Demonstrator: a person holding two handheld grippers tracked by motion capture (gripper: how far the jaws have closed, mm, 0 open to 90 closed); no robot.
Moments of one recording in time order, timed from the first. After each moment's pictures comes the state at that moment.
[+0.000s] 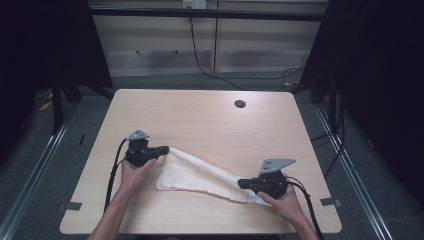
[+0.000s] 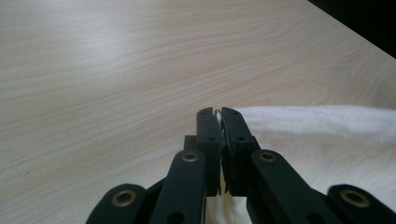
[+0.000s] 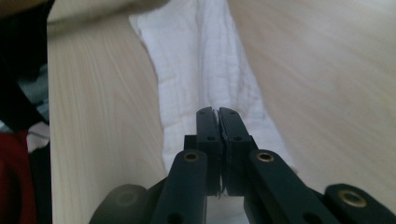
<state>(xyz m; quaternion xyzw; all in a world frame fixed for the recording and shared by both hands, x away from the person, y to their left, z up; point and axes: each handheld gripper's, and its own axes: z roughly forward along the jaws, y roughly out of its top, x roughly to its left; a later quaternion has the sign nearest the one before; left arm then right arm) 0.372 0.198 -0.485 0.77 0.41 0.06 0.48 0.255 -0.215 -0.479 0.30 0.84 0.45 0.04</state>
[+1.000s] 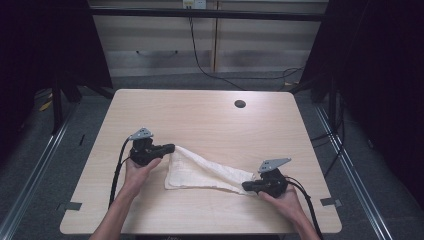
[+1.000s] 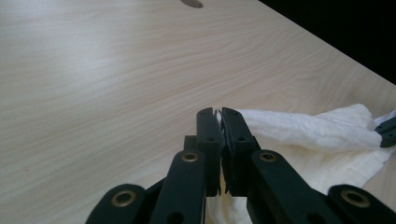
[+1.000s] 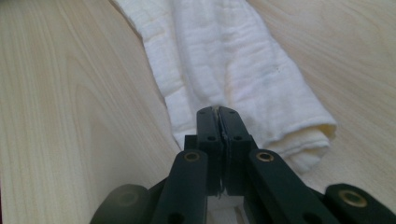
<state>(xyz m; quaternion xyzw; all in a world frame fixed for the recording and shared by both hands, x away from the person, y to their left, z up) 0.365 0.183 -0.468 0.78 0.37 0.06 0.51 0.266 -0.225 -0.500 0.34 0.85 0.39 0.03</state>
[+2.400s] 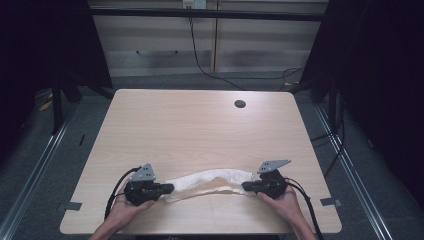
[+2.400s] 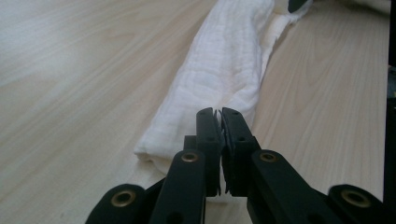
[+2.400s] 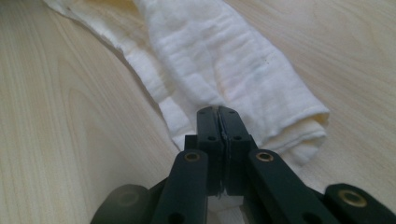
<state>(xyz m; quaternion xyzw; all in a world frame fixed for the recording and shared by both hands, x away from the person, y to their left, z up) 0.271 0.189 -0.486 0.87 0.24 0.02 0.43 0.262 -0.221 -0.500 0.36 0.85 0.39 0.04</state>
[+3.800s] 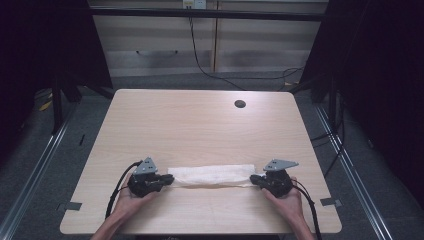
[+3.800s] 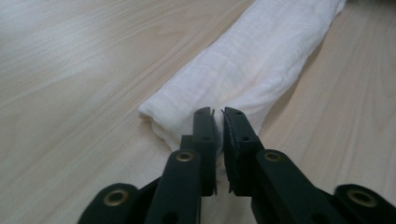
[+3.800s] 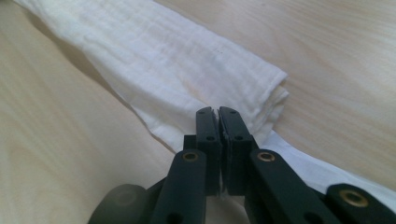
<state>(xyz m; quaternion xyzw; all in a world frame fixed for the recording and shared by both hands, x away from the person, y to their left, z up) 0.297 0.191 -0.502 0.85 0.28 0.05 0.44 0.258 -0.234 -0.500 0.42 0.82 0.38 0.13</state>
